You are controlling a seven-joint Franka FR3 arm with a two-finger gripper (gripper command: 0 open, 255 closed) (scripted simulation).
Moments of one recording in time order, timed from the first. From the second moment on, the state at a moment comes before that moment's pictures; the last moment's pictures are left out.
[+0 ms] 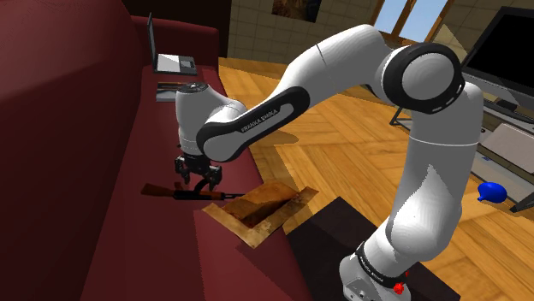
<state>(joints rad) -0.01 0.41 0.61 -1.98 -0.36 2.26 1.72</state>
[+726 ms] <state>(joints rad) -0.04 0.34 0.64 -1.96 -0.29 2.18 1.68</state>
